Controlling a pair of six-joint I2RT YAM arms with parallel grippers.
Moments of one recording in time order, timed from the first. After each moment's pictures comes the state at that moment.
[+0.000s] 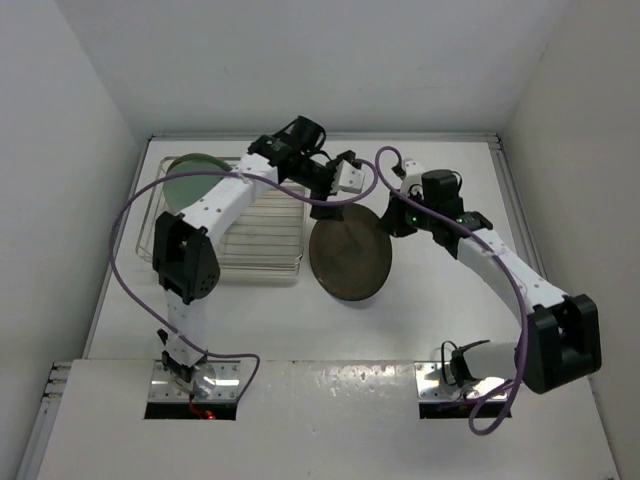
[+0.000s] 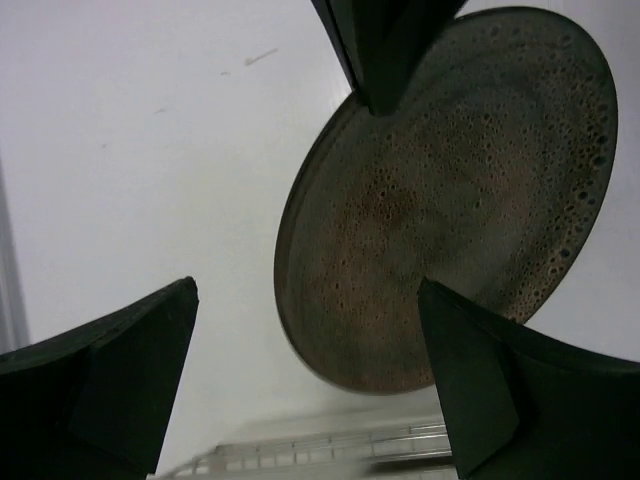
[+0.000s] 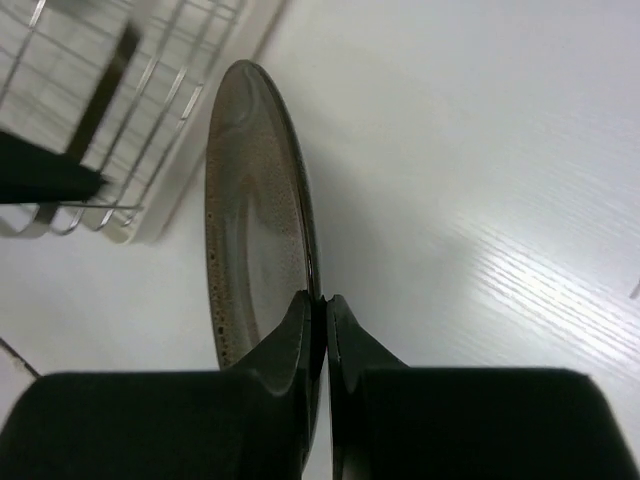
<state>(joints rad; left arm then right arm) -0.54 1.96 1.93 -0.88 0.75 1.10 0.28 1.33 0.91 -0.25 -0.35 0.11</state>
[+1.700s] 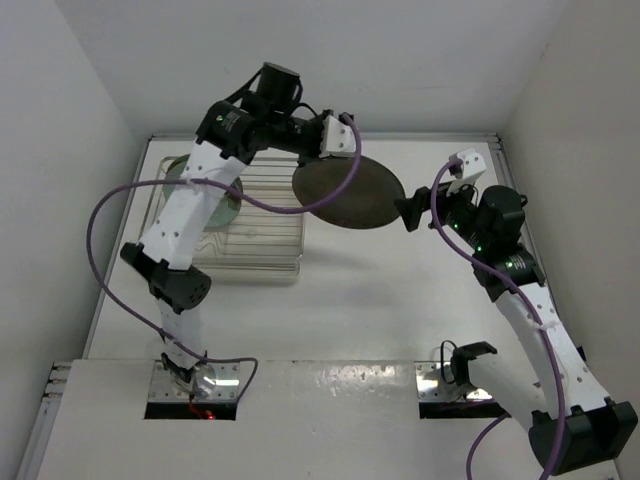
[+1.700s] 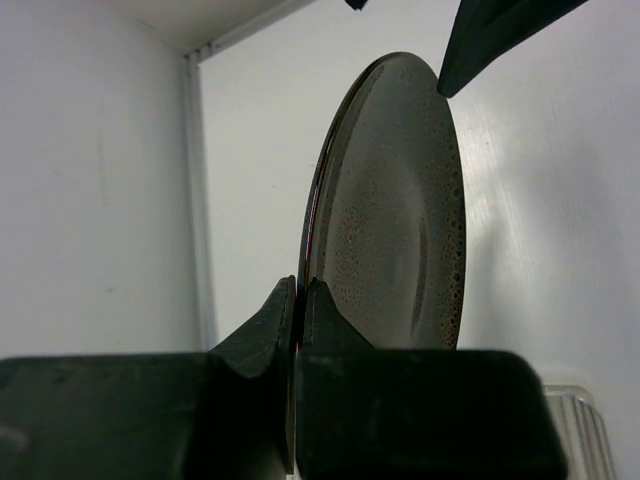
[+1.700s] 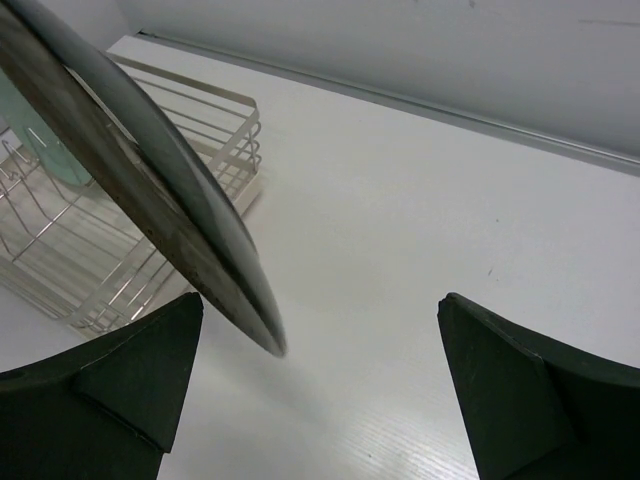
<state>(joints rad) -0.58 1.92 2.42 -1.11 0.70 1.01 0.20 0.88 0.83 -0.11 -0.28 0.04</state>
